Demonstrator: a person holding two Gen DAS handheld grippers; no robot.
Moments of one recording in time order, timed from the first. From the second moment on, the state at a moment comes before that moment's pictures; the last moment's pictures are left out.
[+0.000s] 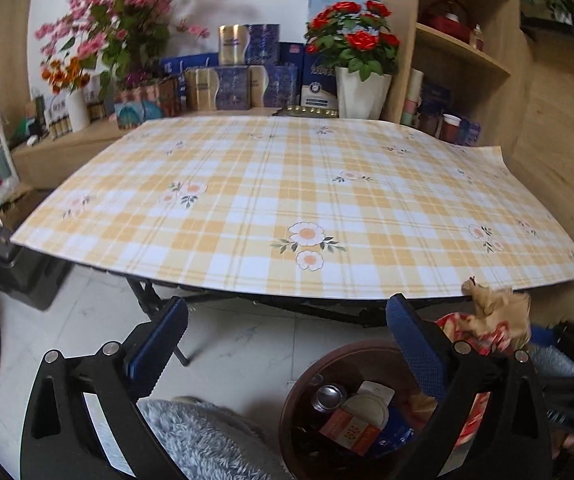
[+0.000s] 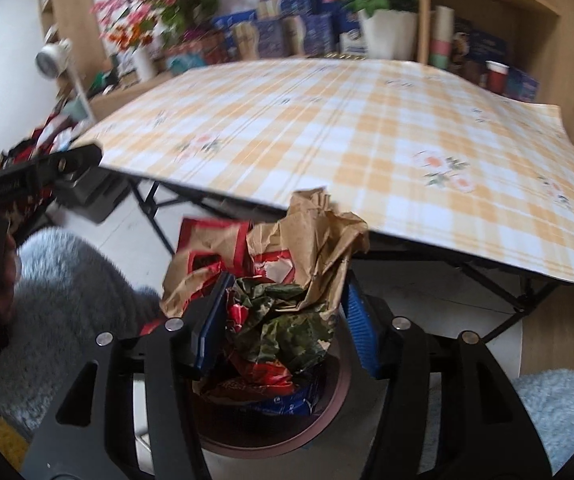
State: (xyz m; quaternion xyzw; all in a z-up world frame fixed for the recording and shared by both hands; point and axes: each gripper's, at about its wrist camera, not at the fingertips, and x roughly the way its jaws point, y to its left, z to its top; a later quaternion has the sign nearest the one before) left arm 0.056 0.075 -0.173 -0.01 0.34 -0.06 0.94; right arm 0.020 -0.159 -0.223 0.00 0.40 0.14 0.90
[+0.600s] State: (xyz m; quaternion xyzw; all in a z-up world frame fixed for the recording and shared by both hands) left arm 0.062 0.081 -0.178 -0.04 0.35 -0.06 0.93; right arm 0.041 -0.141 -0.288 0.02 0.51 0.18 0.84
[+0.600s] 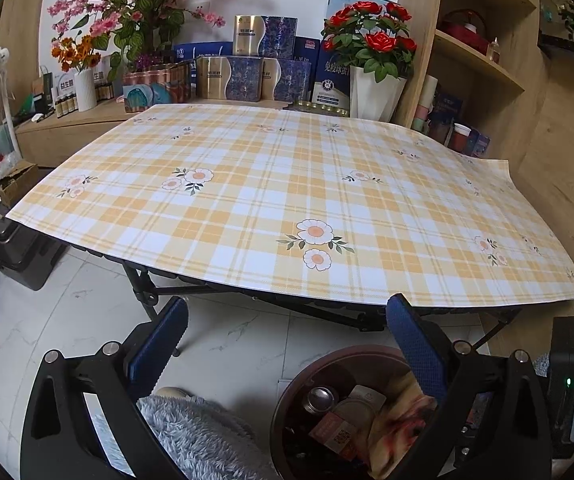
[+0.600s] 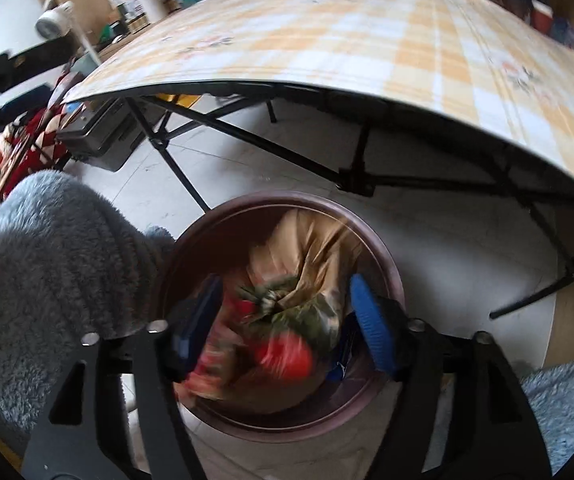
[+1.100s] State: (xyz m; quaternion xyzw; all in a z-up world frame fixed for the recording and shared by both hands) left arm 0.063 0.080 -0.180 -0.04 0.36 -0.05 0.93; right arm 0.045 -0.161 -0.287 0.05 0.51 0.12 0.85
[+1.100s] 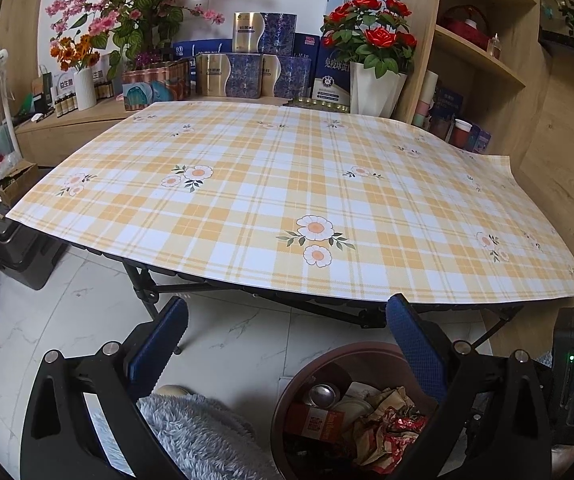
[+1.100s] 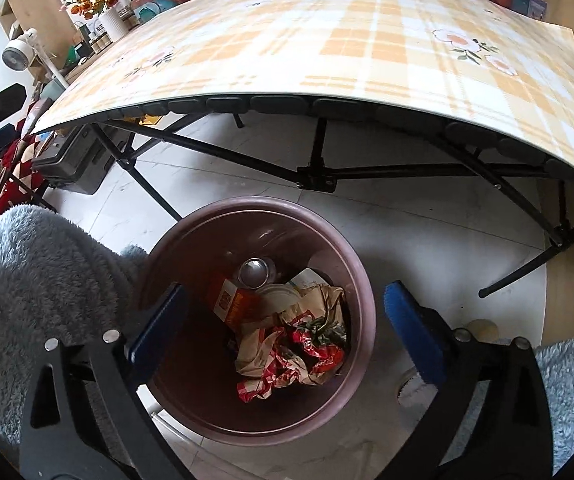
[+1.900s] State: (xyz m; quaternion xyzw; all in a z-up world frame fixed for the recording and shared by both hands) left arm 0.057 0.058 -0.045 0.01 0.23 -0.09 0.97; right arm 0.032 -0.203 -0.069 -0.04 0.32 0.02 0.95
